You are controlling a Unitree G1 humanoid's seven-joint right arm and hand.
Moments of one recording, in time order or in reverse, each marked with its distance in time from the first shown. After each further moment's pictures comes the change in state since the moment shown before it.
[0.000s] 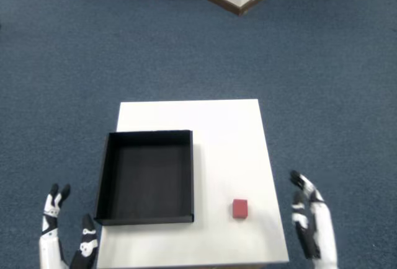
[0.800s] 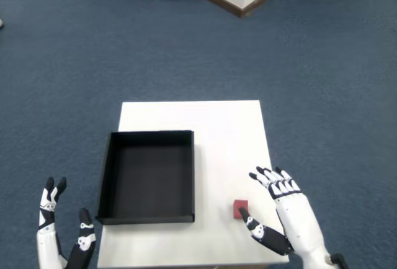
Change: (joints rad) arm -0.147 0.153 0.545 0.407 -0.257 0.311 -0.495
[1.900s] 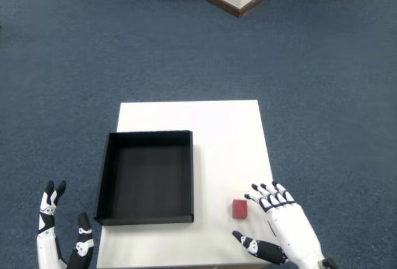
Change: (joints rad) arm 0.024 -0.086 -0.044 -0.249 -0.023 0.374 0.191
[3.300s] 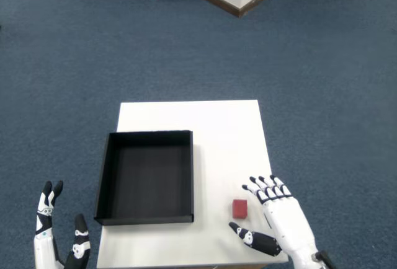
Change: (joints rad) arm -0.032 -0.045 -0.030 -0.197 0.028 0.127 0.020
